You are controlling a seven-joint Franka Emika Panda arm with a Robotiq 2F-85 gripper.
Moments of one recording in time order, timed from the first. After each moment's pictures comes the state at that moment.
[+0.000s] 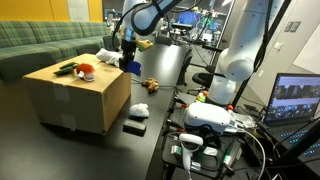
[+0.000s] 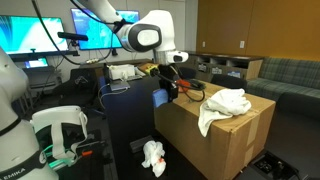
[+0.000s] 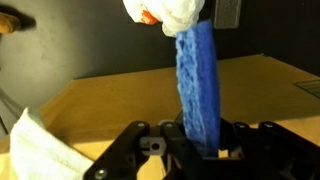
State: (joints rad) arm 0.03 -0.04 0.05 -2.39 0.02 2.46 0.02
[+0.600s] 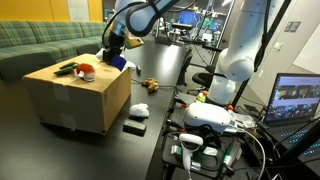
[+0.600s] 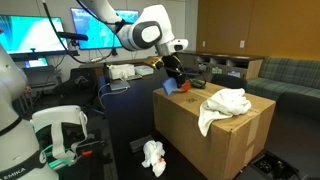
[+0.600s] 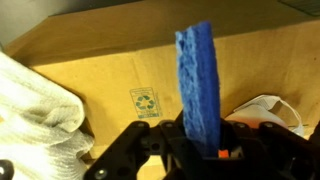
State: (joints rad) arm 0.06 0.01 0.09 -2.32 -0.05 2.68 0.18
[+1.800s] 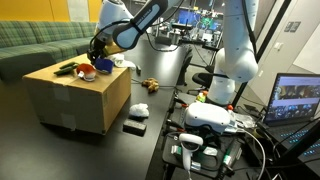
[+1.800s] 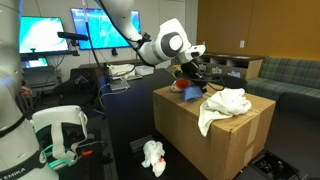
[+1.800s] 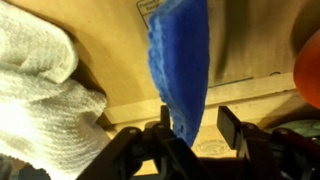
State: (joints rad) arm 0.23 0.30 -0.15 -2.06 -0.37 2.80 0.60
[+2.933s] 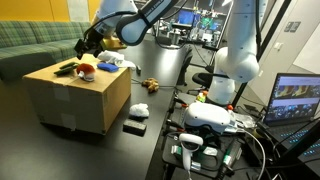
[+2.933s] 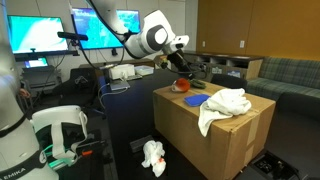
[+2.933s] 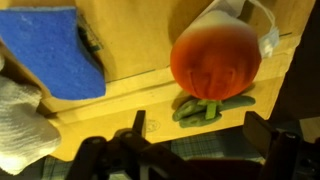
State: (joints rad) arm 0.27 0.17 -0.07 -2.17 -0.31 2.90 0.62
